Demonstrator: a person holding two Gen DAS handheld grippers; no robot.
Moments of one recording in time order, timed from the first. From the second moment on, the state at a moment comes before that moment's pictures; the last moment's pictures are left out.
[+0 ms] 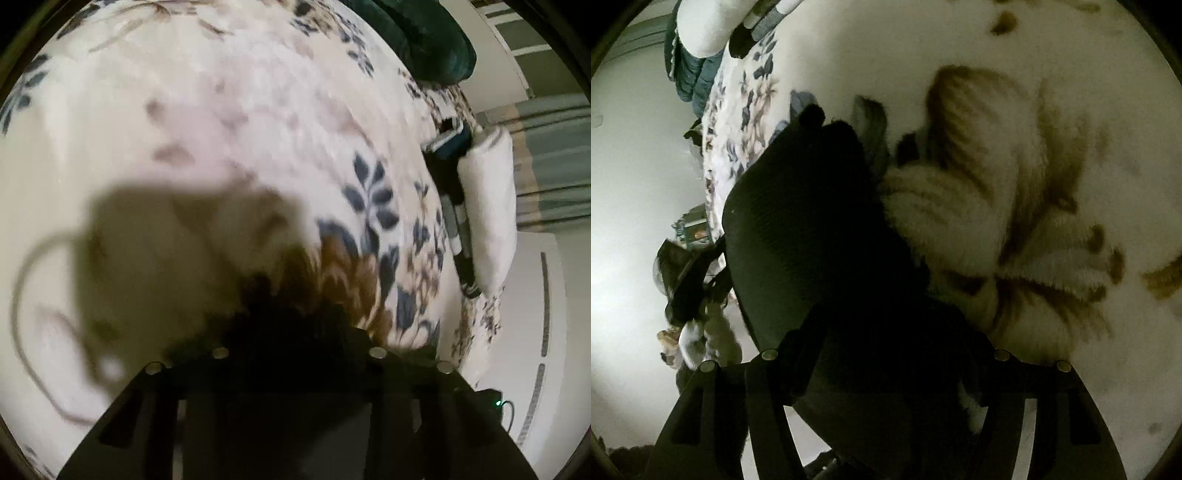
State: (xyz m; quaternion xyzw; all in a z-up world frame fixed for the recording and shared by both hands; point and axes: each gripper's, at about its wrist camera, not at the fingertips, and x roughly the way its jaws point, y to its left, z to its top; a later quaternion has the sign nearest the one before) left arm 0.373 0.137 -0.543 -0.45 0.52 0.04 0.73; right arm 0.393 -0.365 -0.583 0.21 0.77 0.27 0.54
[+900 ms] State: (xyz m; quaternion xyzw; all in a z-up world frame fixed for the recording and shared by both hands) left arm 0.326 0.072 -0.496 -0.40 0.55 -0.06 0.73; right arm 0.378 -0.302 -0.553 0.25 0.74 0.34 0.53
